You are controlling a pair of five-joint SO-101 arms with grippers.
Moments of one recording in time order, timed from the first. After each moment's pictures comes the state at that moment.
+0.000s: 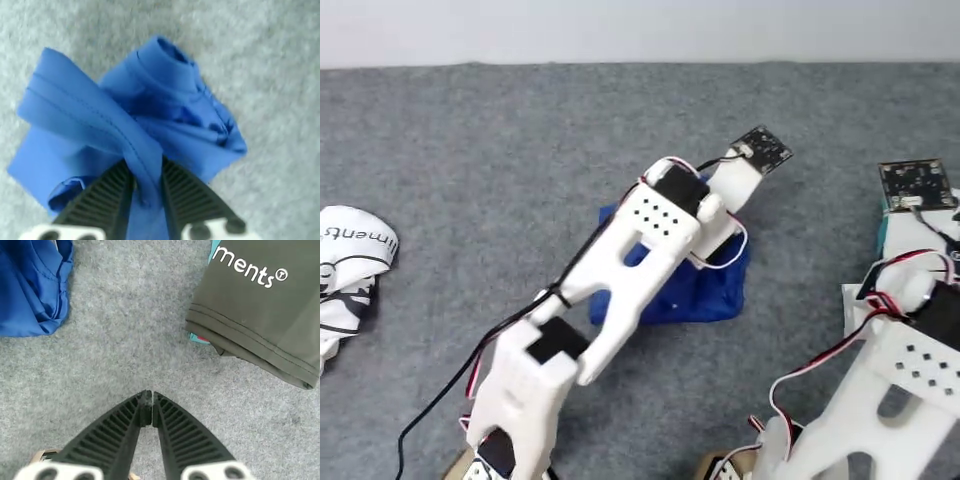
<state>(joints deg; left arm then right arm) 36.0 33.5 -34.6 88.3 -0.1 27.3 -40.1 14.7 100.5 29.3</state>
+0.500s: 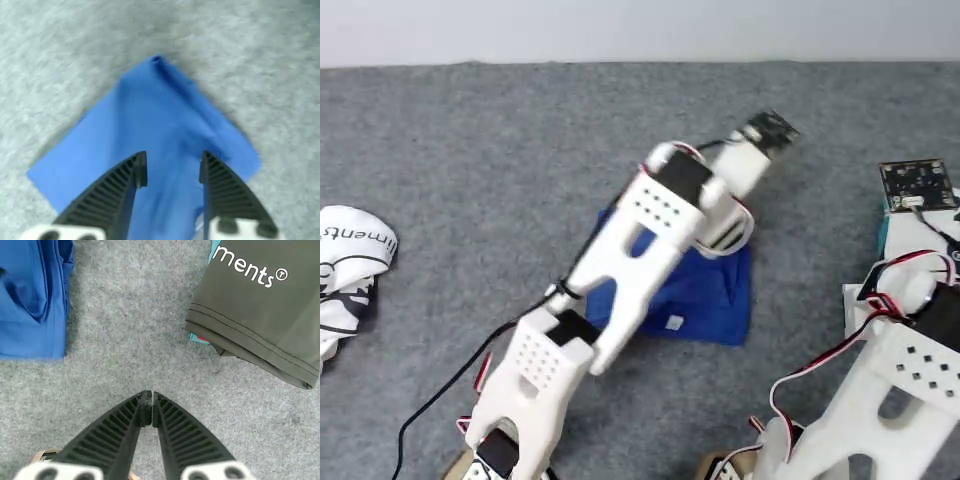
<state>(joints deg) 34.0 40.9 -54.3 99.0 -0.1 27.3 -40.2 14.7 100.5 29.3</state>
